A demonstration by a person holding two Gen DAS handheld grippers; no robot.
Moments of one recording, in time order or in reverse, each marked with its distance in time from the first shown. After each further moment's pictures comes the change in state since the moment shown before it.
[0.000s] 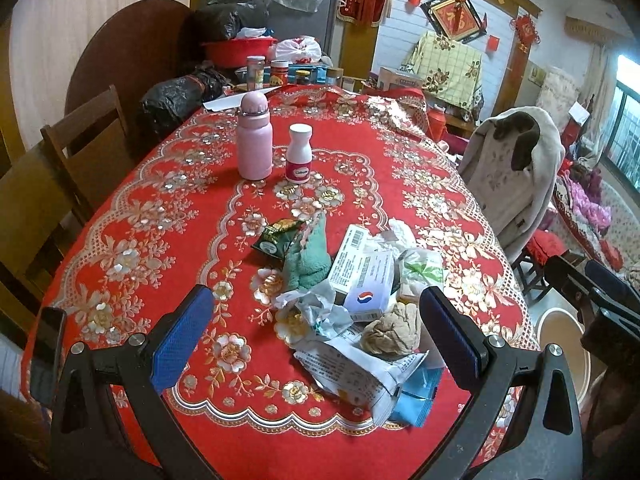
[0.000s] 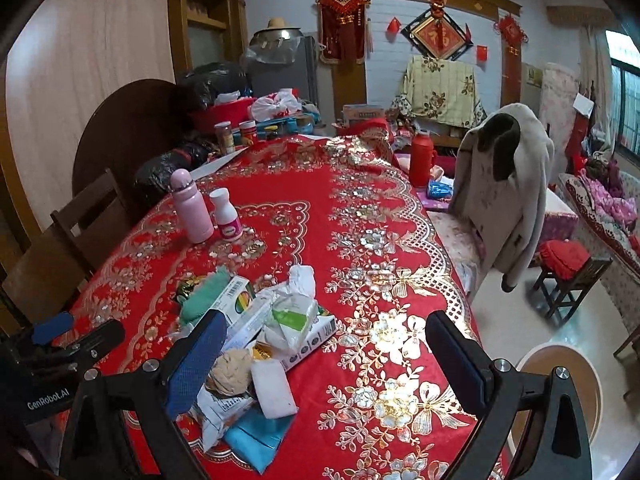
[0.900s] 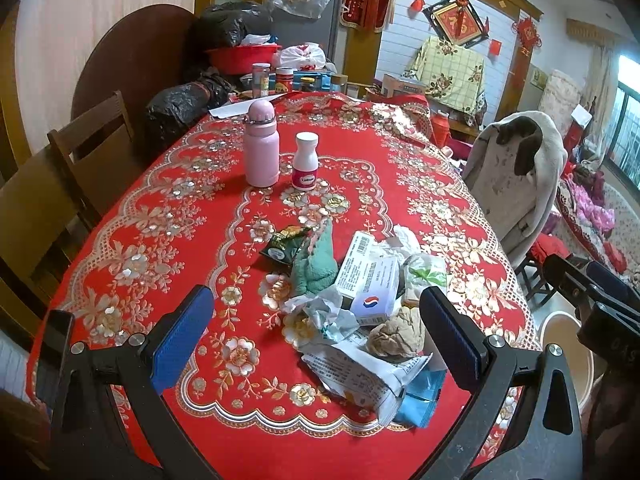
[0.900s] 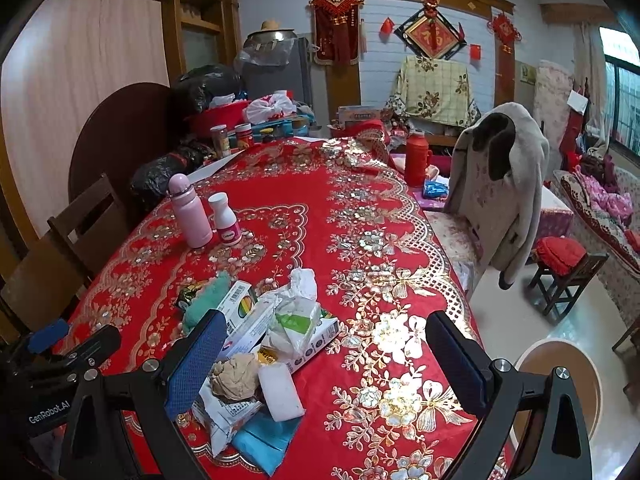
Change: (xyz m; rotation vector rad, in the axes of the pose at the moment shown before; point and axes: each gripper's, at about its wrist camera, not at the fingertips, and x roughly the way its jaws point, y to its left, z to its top) left arm -0.006 0.005 0.002 -0.003 -0.018 0.011; right arm -0.004 0.005 0.003 0.016 0.002 -0.020
